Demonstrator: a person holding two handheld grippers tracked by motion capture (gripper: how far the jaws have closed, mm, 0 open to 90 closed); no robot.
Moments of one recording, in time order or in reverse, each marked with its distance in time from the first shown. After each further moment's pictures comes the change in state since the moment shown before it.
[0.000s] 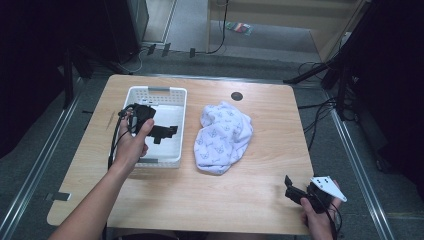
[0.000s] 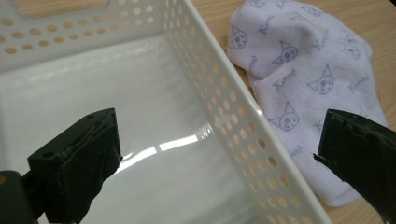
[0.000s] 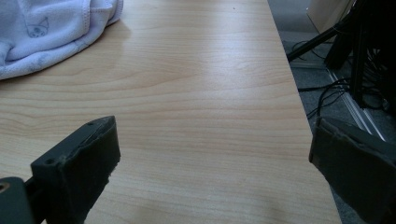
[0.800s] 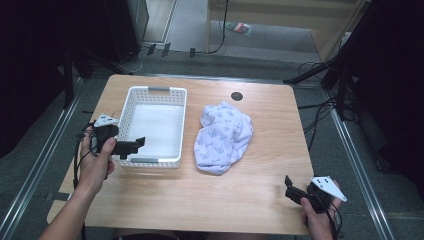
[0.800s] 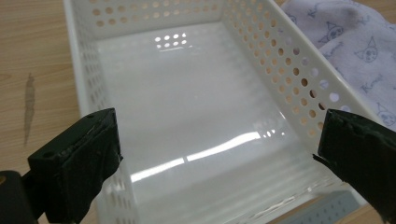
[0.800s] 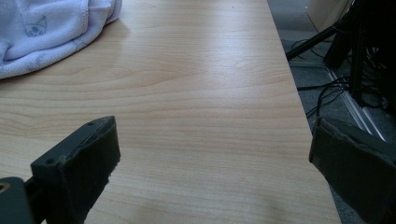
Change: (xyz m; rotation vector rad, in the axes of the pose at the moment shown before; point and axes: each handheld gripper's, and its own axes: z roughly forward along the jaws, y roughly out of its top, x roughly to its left) left arm 0.055 -0.068 -0.058 -0.114 0.076 -0.032; right arm 0.000 0.000 0.000 0.004 -0.003 0.001
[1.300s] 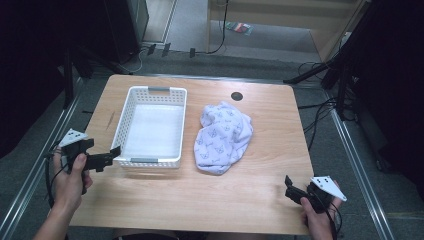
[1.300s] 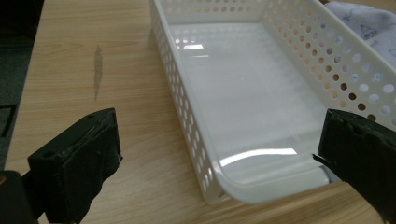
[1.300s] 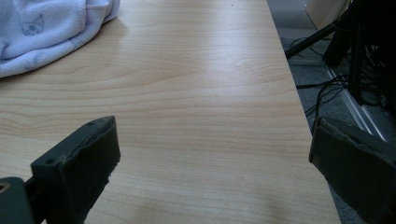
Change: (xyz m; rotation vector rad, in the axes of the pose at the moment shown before) left arm 0.044 -0.048 -0.032 -0.095 0.054 -0.068; right arm 0.000 0.000 0.000 0.009 -0.004 0.004
